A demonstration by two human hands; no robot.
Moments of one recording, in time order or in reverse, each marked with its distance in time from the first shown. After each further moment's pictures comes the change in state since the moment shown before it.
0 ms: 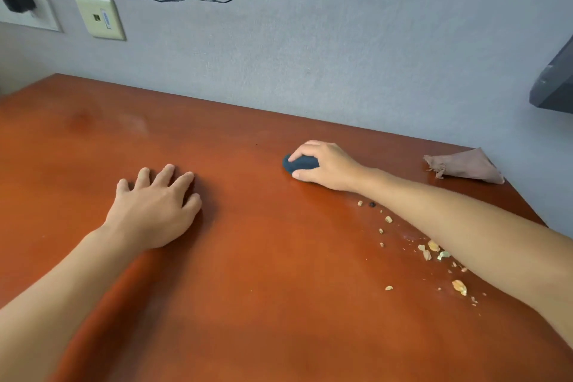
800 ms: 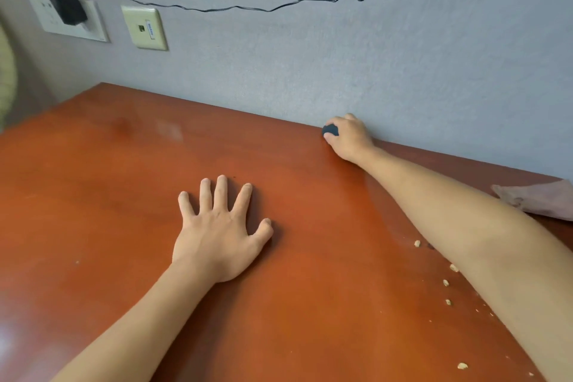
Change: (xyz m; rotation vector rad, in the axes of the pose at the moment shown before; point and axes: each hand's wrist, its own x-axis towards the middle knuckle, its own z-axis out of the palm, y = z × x) left_hand 0.012 0.040 0.007 -0.073 -0.023 -0.009; right_hand 0.152 0.029 0.007 -0.150 0.302 0.235
